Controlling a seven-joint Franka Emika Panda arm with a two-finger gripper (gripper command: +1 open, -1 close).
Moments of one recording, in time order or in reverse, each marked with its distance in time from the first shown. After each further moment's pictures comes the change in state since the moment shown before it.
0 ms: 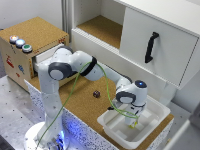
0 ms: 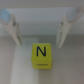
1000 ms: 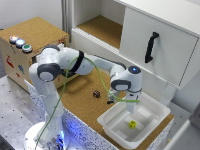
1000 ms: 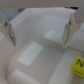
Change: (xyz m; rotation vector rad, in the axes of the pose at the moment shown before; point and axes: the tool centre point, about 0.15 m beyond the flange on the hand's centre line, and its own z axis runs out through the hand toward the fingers) arm -0.074 -0.068 -0.112 0.160 0.068 -0.604
